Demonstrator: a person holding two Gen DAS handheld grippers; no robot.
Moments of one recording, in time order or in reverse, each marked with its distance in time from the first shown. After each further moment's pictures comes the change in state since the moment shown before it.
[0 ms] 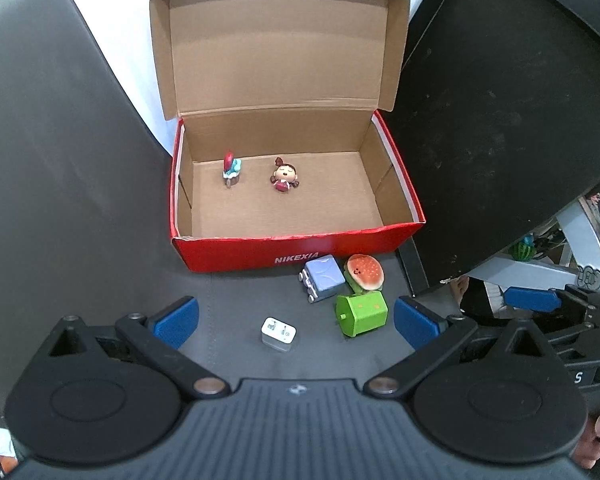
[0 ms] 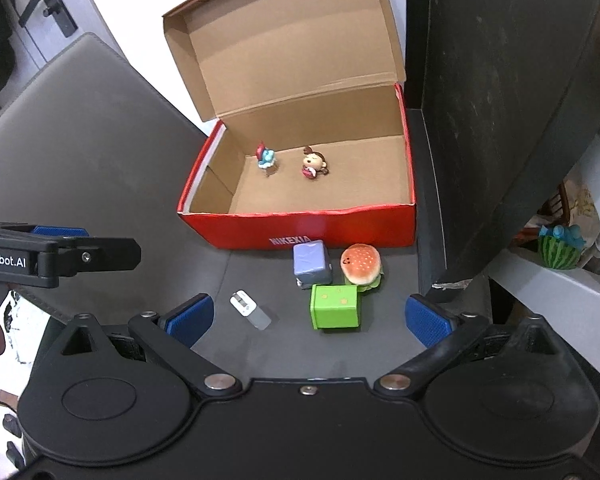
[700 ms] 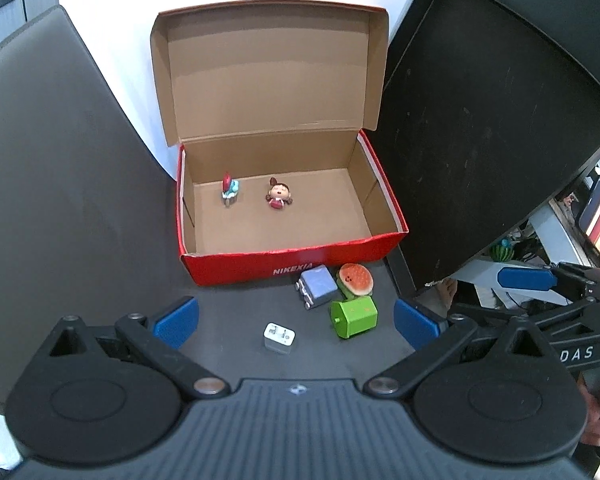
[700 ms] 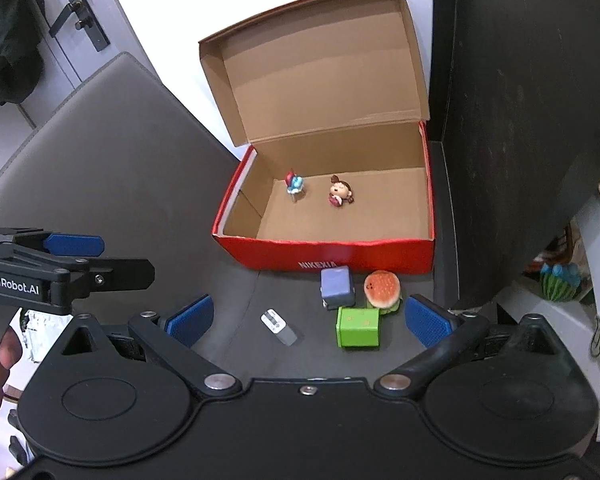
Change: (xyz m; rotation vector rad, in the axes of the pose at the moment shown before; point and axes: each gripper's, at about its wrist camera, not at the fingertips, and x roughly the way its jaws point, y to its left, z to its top) left arm -0.040 -0.001 0.001 0.064 -0.061 -0.020; right arm -0.035 0.020 0.015 -0.038 -0.046 0.043
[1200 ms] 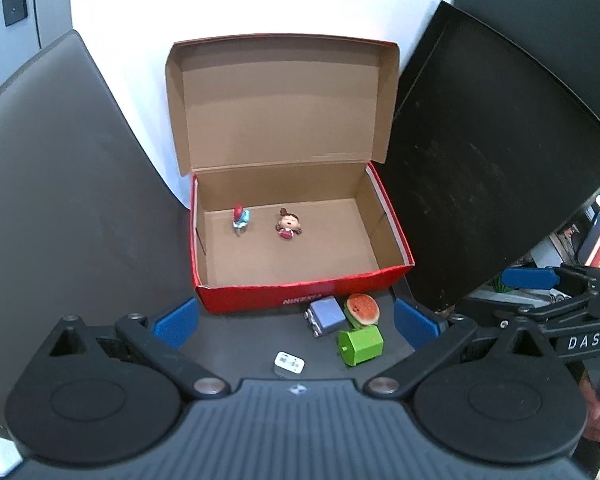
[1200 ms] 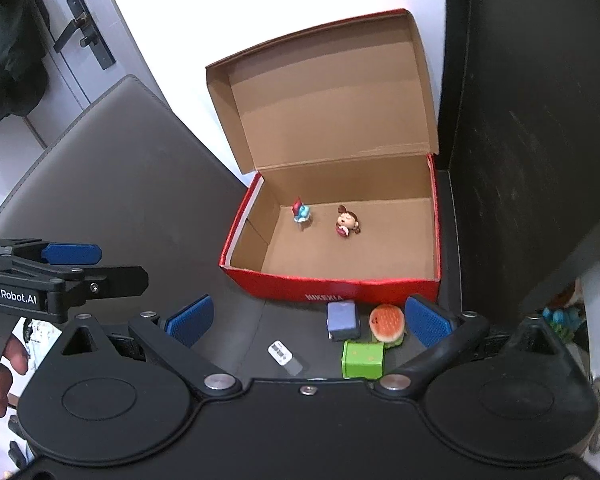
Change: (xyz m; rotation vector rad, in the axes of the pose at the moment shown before) left arm -0.015 0.011 0.021 0.006 -0.065 0.004; right arm -0.006 0.006 0.032 -0.015 -0.035 0.016
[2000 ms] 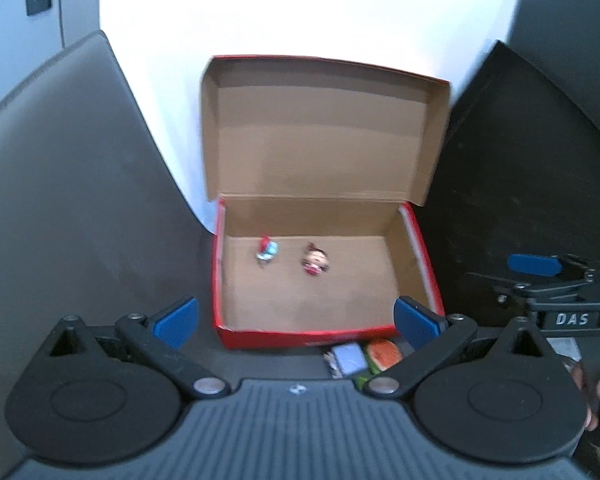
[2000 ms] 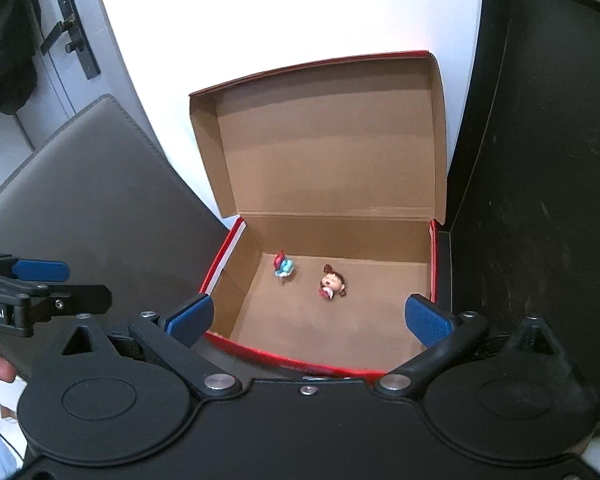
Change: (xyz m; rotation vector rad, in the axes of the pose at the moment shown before) left arm 0.025 0.029 0.043 -0.074 -0.030 0.017; right arm 0.042 -0.003 0.064 -0.096 -0.056 -0.033
